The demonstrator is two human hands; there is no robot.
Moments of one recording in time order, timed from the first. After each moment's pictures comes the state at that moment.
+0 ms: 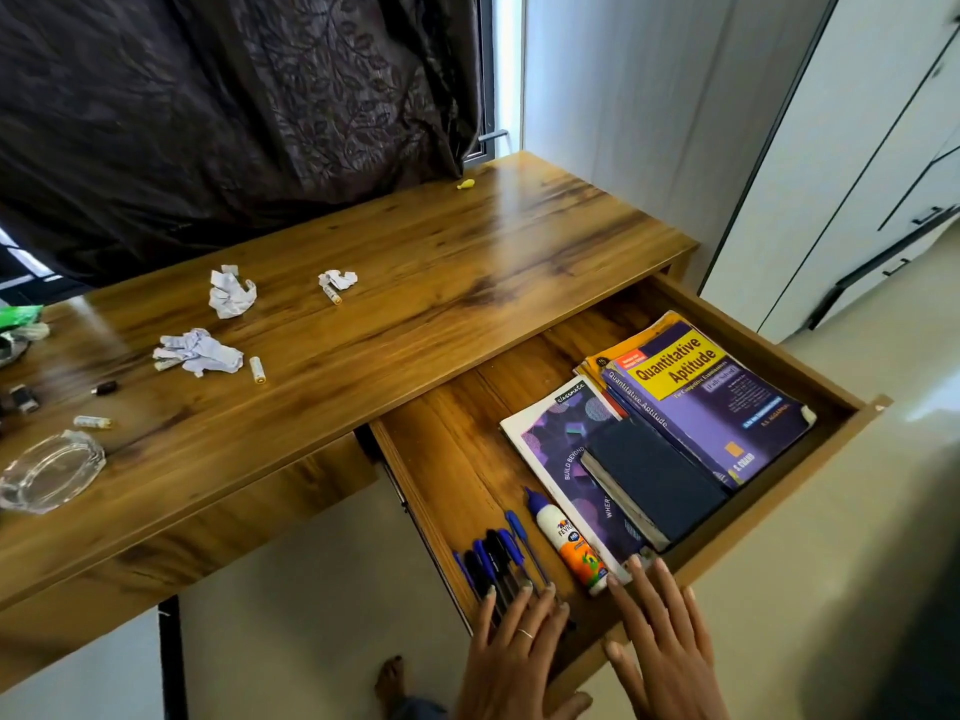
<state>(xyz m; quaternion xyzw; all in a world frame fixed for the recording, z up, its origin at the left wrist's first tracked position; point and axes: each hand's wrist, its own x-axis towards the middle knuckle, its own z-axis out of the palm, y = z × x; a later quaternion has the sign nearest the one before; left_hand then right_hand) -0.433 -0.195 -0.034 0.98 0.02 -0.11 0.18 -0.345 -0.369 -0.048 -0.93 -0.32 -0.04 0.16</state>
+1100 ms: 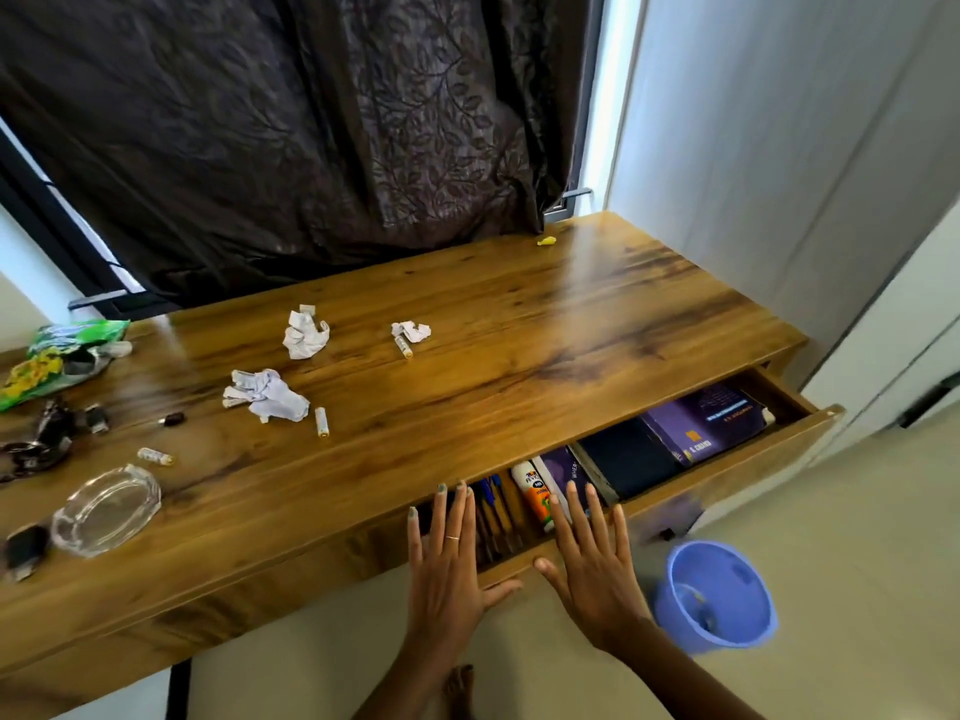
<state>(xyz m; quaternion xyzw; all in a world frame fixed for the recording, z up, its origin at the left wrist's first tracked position) -0.332 -0.017 -0.016 0.96 0.25 0.00 0.08 -0.214 -0.172 -0.036 -0.91 -0.41 -0.02 0.07</state>
